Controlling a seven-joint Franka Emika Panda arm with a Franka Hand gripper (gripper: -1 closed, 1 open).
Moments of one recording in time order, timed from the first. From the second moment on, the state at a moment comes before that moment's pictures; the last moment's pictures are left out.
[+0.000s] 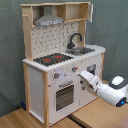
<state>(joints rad) -0.42 -1.51 1.52 -2.37 -0.50 2.74 0.57</state>
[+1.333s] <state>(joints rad) -0.50 -1.51 1.56 -2.41 -0.51 2.77 0.99</state>
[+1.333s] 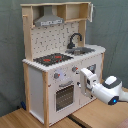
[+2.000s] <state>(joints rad) -0.57 -1.51 1.60 -2.43 -0.53 2.85 1.19</state>
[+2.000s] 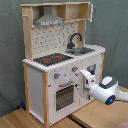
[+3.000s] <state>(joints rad) -0.76 -1.51 1.65 -2.41 -0.53 3.03 1.33</state>
